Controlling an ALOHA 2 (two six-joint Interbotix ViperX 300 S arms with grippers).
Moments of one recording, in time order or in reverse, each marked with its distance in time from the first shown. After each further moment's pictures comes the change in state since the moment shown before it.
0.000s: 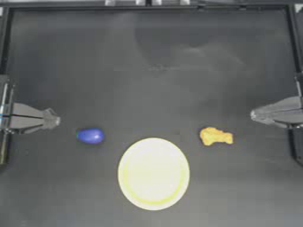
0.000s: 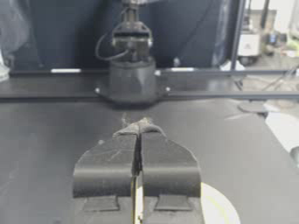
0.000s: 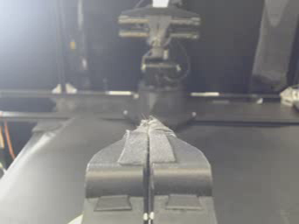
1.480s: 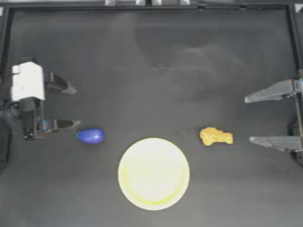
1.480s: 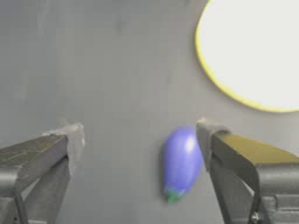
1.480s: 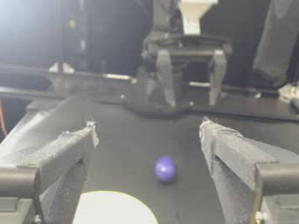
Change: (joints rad) left arm 0.215 0.351 -0.230 0.017 0.686 0.094; right arm -0.031 0.029 0.000 -0.075 0.015 0.000
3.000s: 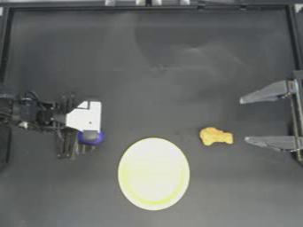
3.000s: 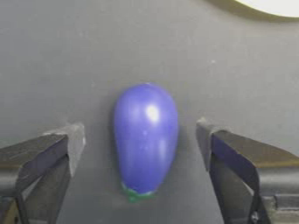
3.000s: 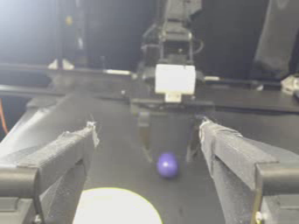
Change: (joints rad) left arm -0.077 0.471 -0.058 -0.003 -0.072 0.006; right arm -0.005 0.040 -0.002 0.017 -0.023 0.003
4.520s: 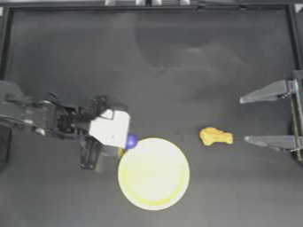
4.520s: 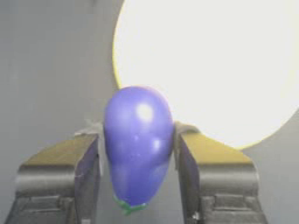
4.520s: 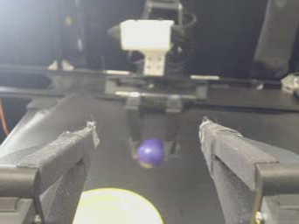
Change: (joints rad) left arm -0.147 0.049 -0.295 -0.015 0.052 0.078; right arm 0.000 -0.002 0.002 0.011 0.000 0.000
